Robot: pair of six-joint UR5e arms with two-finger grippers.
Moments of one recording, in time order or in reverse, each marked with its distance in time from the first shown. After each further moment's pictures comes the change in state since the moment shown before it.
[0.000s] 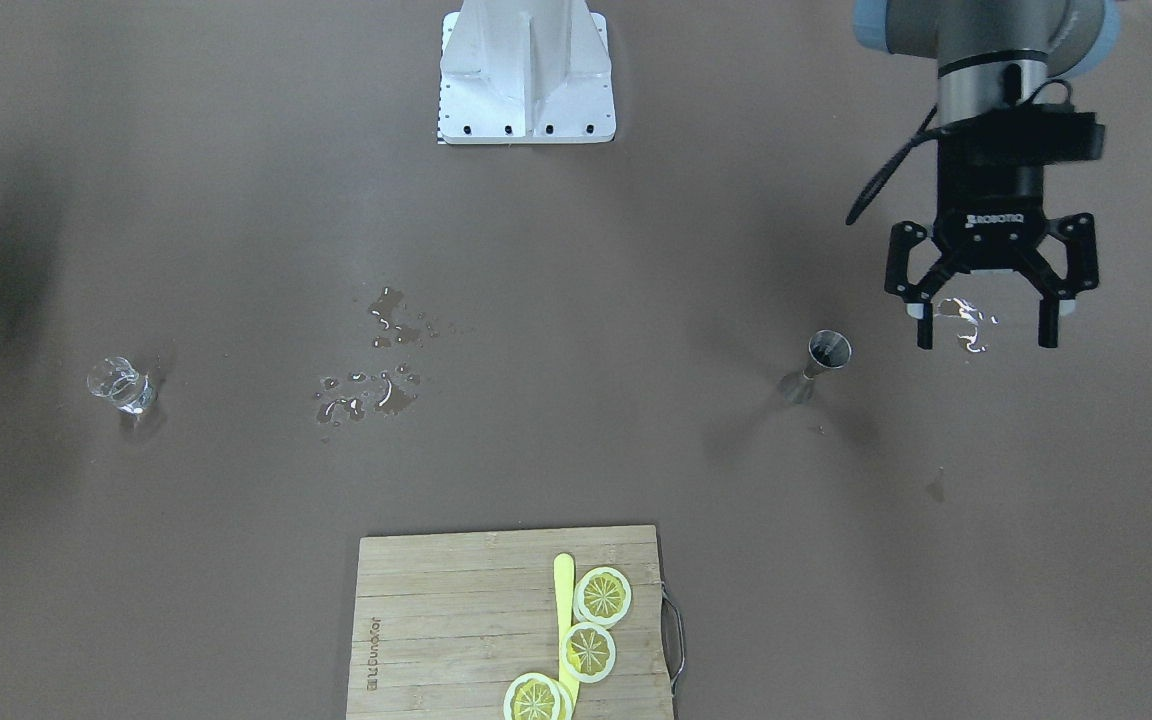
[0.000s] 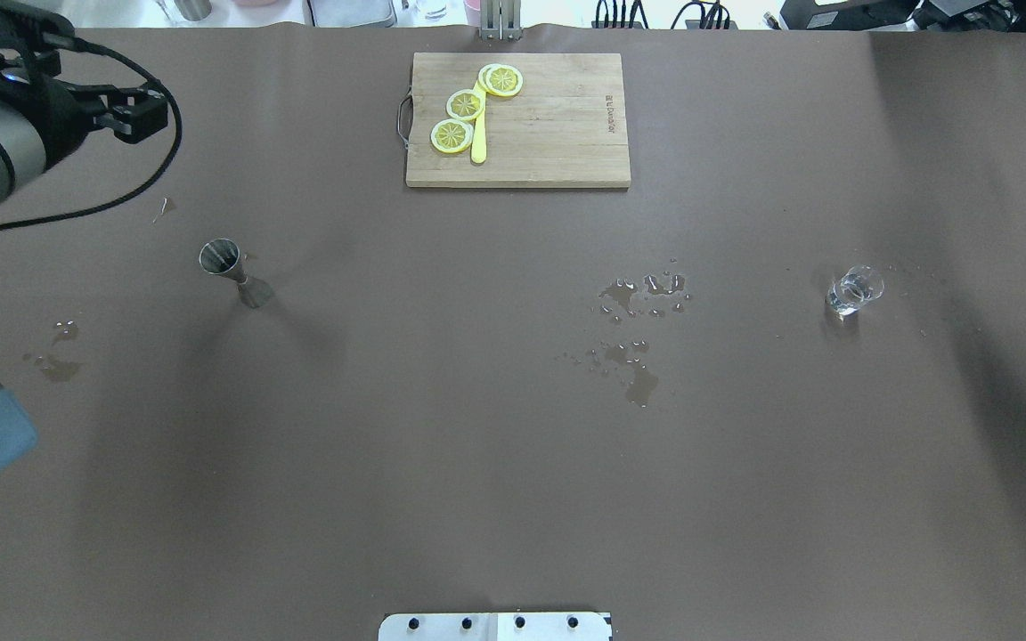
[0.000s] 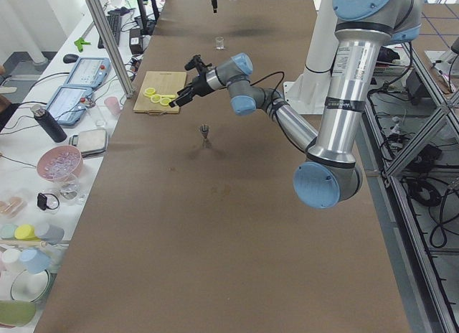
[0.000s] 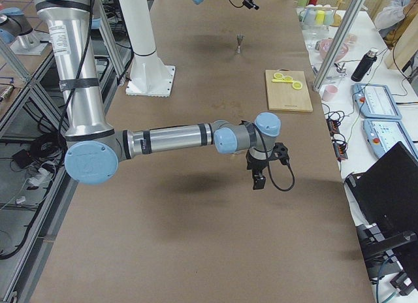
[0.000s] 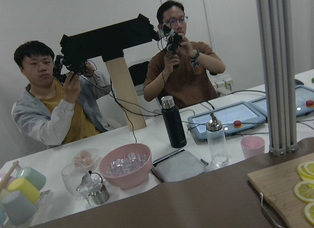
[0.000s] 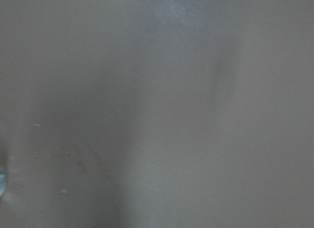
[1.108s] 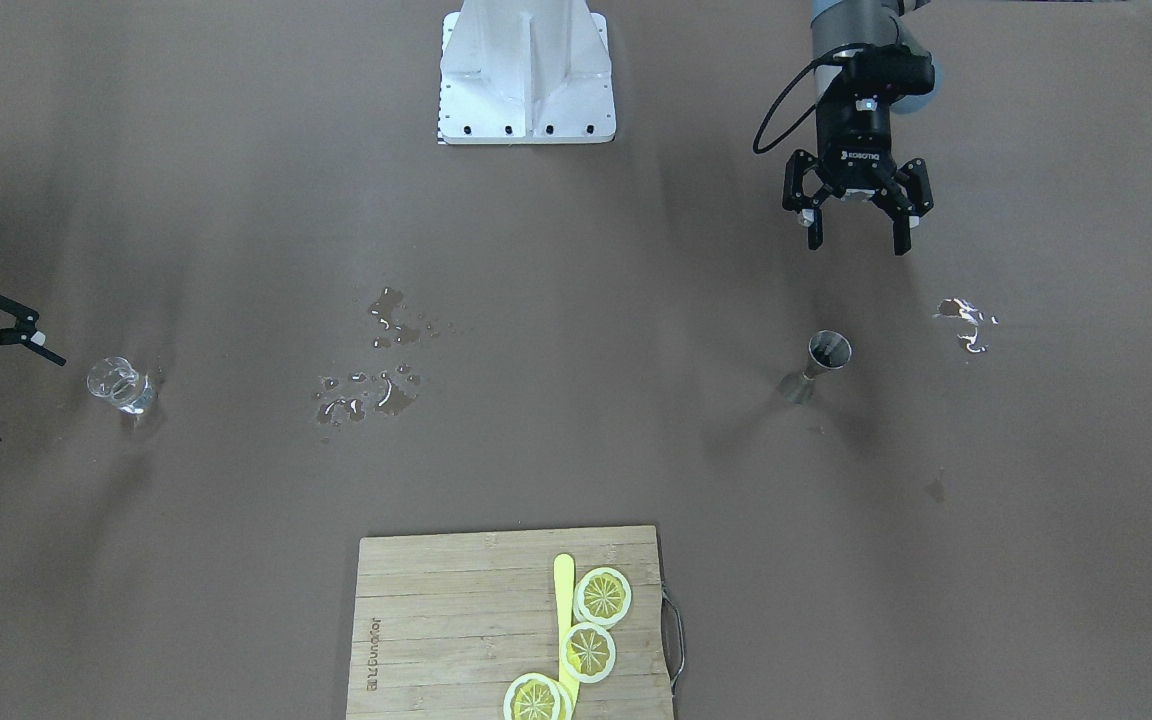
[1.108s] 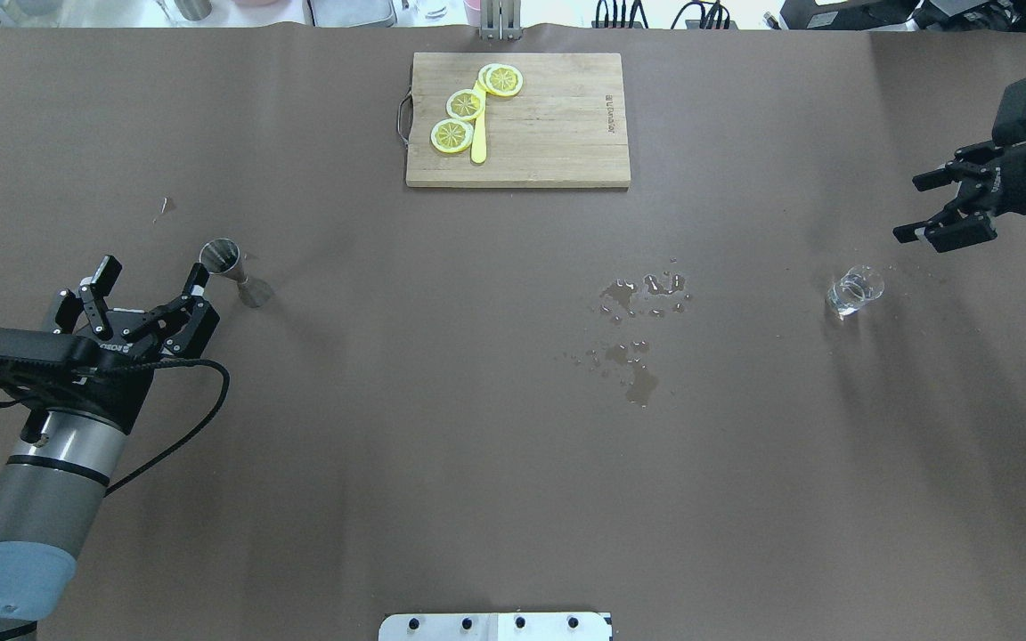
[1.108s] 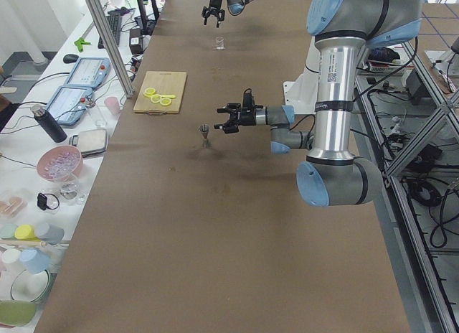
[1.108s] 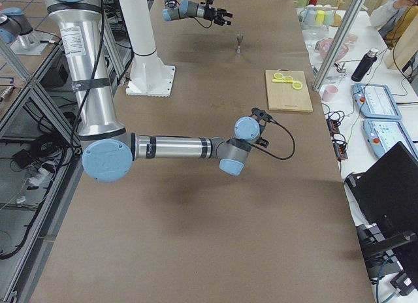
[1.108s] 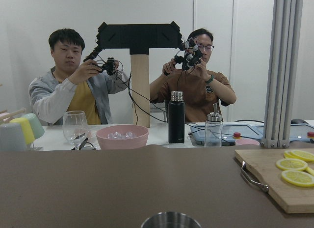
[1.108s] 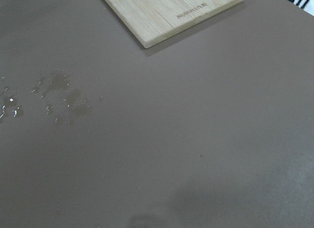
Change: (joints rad) left arm 0.652 0.227 0.114 -0.705 0.944 -0.157; right arm -0.143 0.059 -0.190 1.052 0.275 0.008
